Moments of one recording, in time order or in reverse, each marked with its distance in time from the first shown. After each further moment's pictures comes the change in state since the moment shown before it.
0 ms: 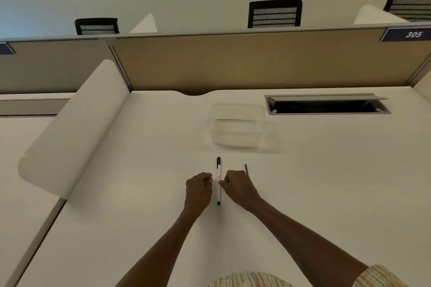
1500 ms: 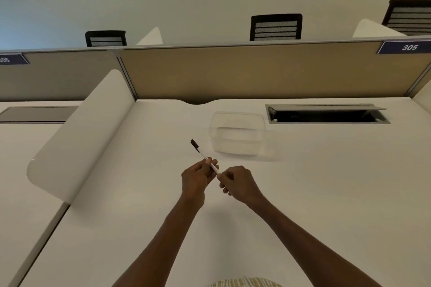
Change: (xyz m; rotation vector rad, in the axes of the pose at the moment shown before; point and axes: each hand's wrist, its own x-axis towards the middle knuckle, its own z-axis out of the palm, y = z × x) left_hand 0.002 0.073 -0.037 -1.034 0.013 -0.326; right_hand -0.016 -0.035 -0.058 0.427 -0.024 0.012
